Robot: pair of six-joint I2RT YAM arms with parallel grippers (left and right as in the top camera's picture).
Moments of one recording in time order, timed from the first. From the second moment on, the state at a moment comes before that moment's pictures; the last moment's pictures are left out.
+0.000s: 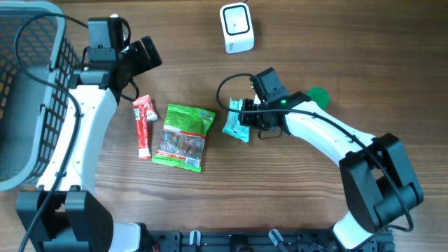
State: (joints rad) left arm -0.03 1.60 1.36 -0.61 -0.03 -0.39; right arm 0.50 1.80 1.08 -0.43 -0.22 0.64
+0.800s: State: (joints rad) left arm -0.33 1.87 1.35 -0.70 0.56 -0.41; right arm 0.26 1.79 1.23 -0.51 -0.61 0.36
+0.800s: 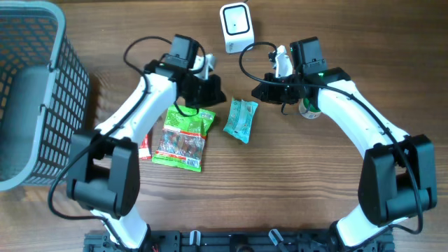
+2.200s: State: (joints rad) left arm -0.42 2.04 1.32 -1.00 0.31 -0.41; right arm 0.31 2.05 1.19 -0.33 -0.64 0.42
